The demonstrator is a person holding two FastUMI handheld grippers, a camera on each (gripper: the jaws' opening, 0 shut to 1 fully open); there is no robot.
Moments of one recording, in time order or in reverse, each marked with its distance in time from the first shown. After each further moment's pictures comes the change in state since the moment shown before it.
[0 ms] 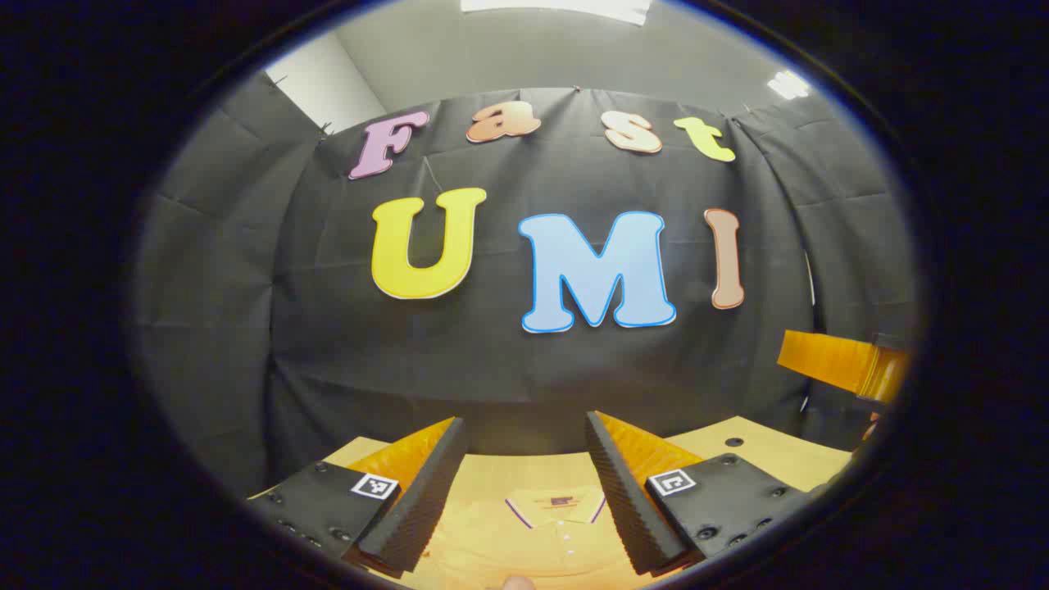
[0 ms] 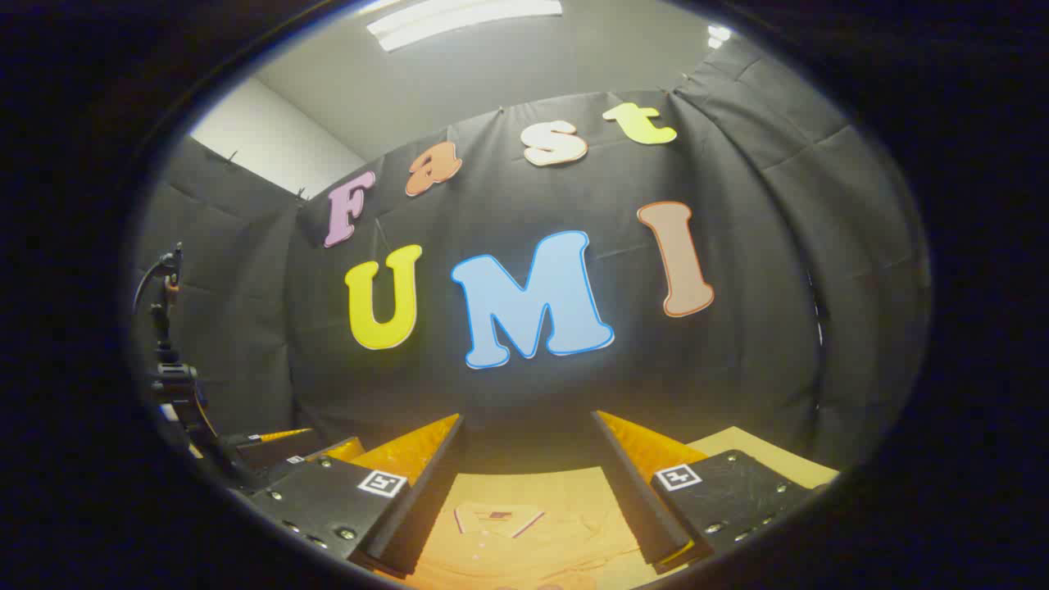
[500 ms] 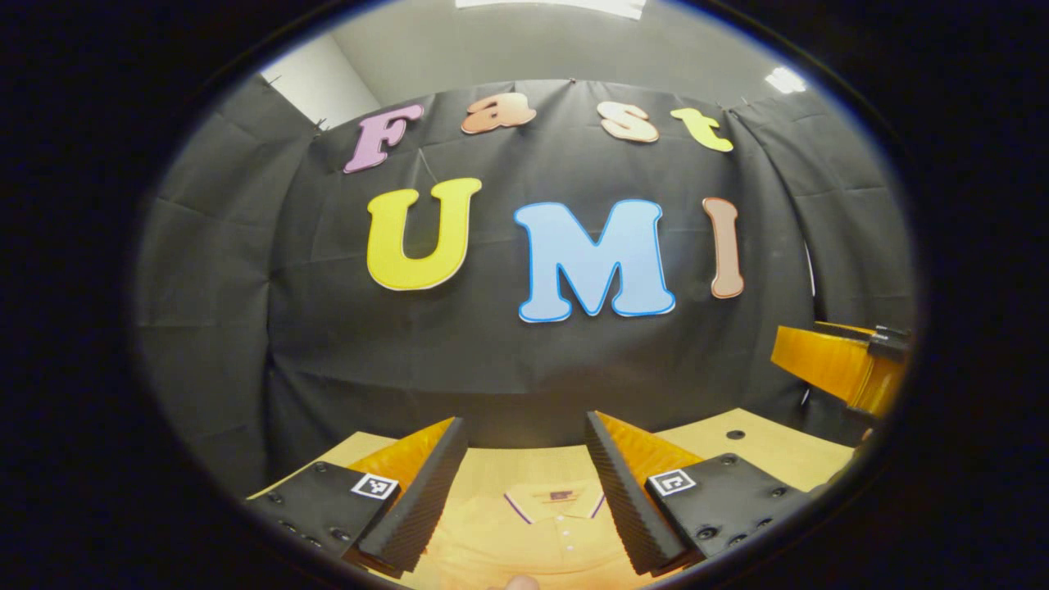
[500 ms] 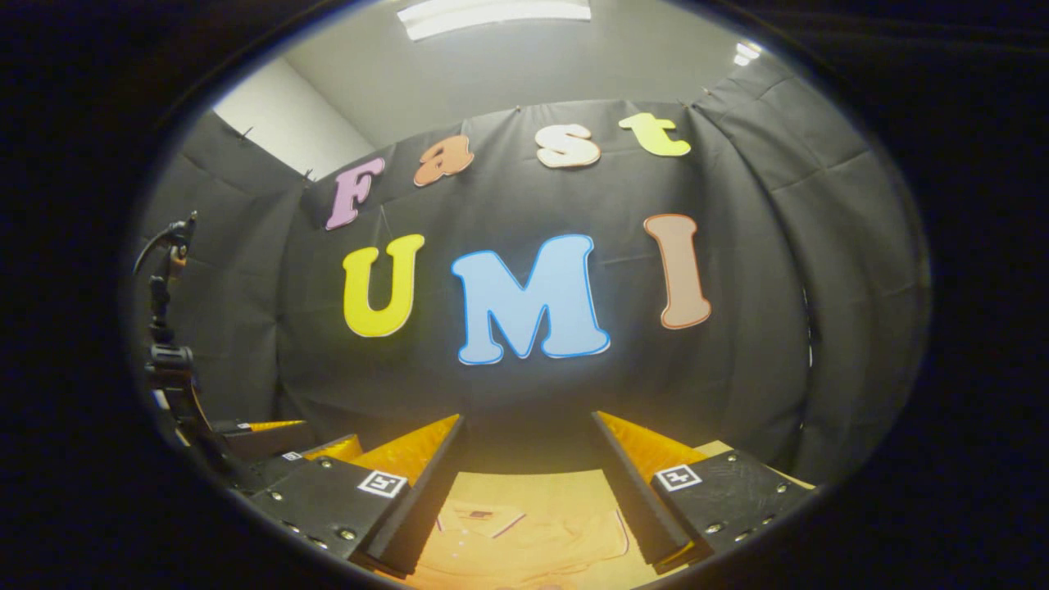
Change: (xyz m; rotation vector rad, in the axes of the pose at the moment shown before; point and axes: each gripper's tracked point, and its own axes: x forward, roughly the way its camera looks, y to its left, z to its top) left arm 0.009 -0.006 -0.016 0.008 0.043 -0.014; right arm 0.011 0.003 -0.014 -0.079 0.025 -0.025
